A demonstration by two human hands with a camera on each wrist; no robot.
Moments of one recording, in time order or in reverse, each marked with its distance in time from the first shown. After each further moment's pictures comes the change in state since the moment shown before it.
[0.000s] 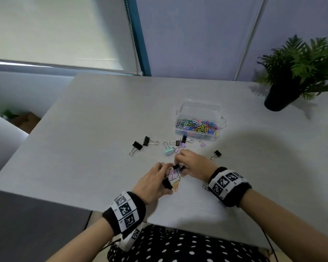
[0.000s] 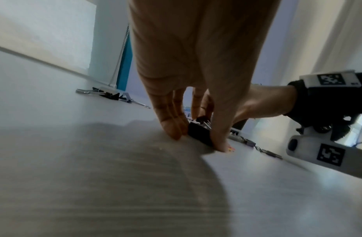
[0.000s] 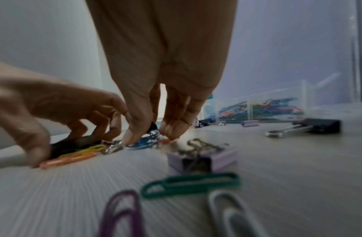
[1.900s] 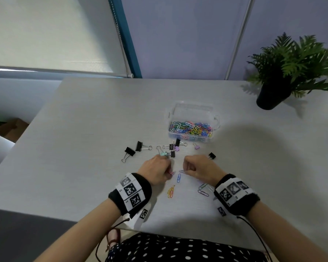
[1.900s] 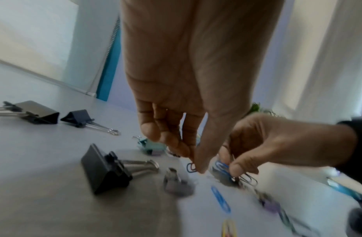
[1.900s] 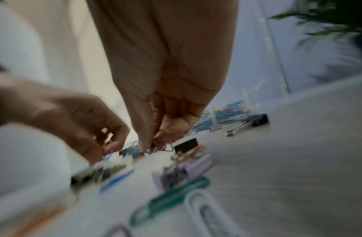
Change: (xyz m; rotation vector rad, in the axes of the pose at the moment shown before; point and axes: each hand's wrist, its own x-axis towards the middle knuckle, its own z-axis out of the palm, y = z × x) left_hand 0.058 0.019 -0.034 0.215 -0.107 0.113; right_hand -0.019 0.021 -0.008 0.260 0.071 0.163
